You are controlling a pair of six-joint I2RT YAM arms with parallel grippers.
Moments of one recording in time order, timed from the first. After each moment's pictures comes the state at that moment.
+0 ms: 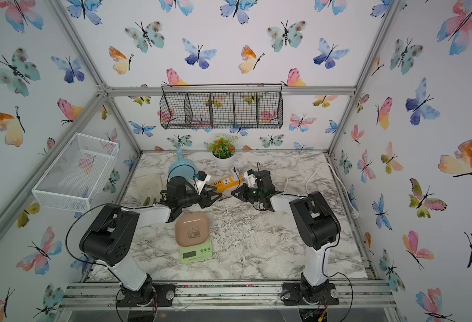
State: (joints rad) left arm -0.37 1.71 0.79 0.54 0.69 0.00; right arm 0.48 1.90 1.03 0.30 -0.69 0.82
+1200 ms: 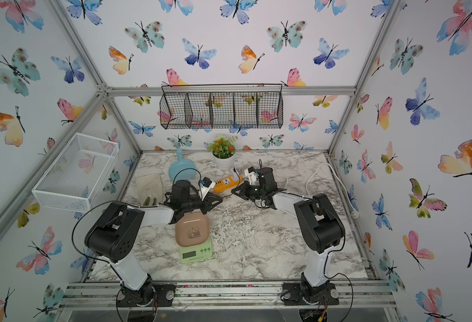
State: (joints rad) left arm -0.40 1.75 0.77 0.49 0.69 0.08; right arm 0.46 1.85 1.04 0.24 -0.74 0.81
